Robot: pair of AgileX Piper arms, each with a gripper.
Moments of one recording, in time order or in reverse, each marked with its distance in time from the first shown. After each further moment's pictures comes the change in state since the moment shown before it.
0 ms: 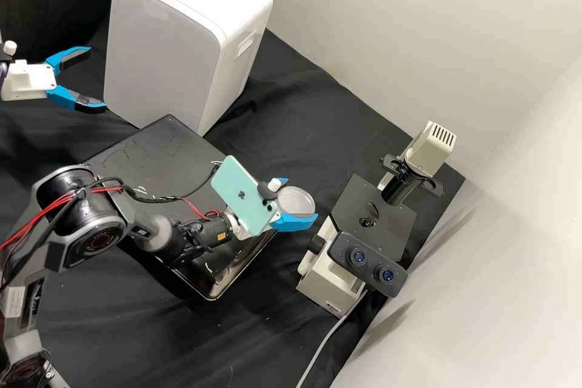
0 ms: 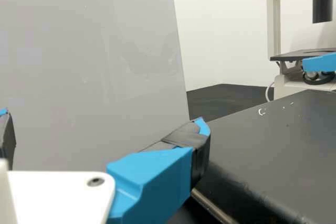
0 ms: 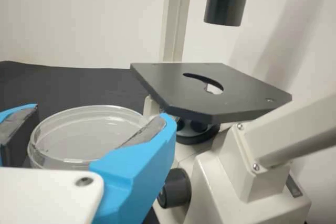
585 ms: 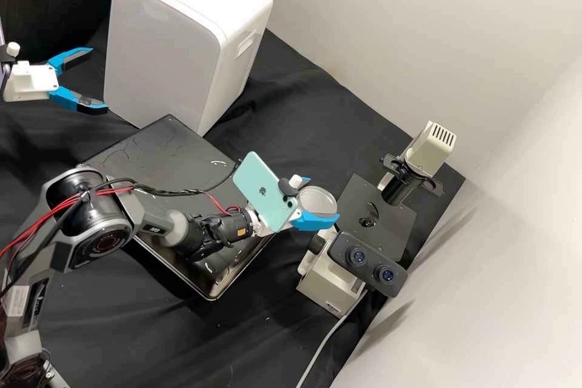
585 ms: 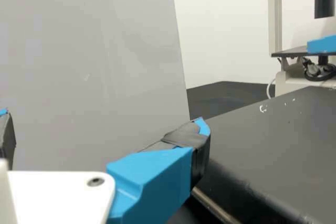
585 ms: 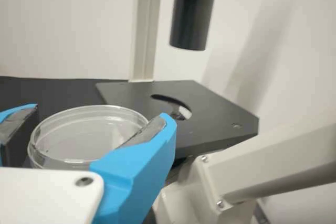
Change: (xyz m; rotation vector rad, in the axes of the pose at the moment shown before) left arm 0.003 -0.002 0.000 0.002 0.009 -0.007; right arm 0.025 0.029 0.000 -0.001 -0.031 0.066
